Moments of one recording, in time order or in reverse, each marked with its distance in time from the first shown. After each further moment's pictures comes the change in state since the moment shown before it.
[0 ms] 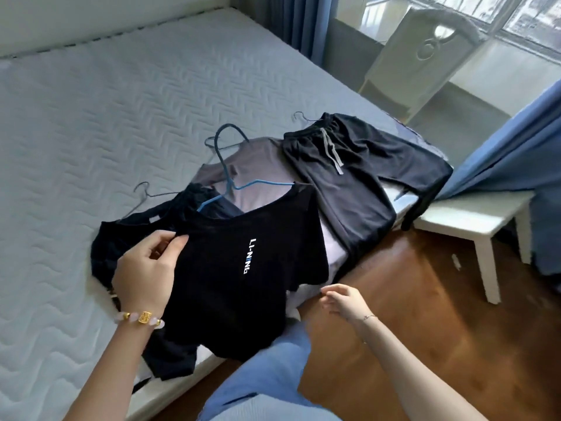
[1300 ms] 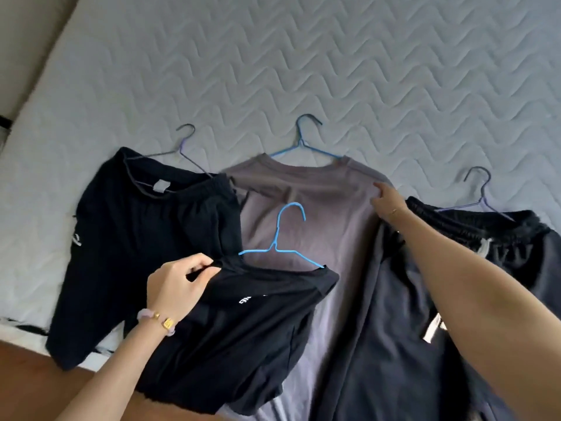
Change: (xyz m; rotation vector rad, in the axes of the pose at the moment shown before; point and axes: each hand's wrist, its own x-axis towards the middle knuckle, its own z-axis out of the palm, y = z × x) left_hand 0.235 -0.034 0.287 0.383 0.041 -0.619; right_hand 0.578 -0.411 0.108 -1.121 -0.421 -0.425
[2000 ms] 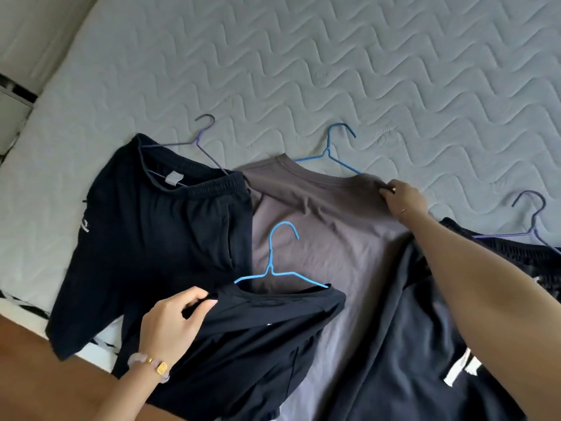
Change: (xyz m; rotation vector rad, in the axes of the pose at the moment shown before) left_hand -0.025 -0.029 0.024 -0.018 0.017 -0.131; right_hand 0.060 -0.020 0.018 -0.289 0.101 -0.097
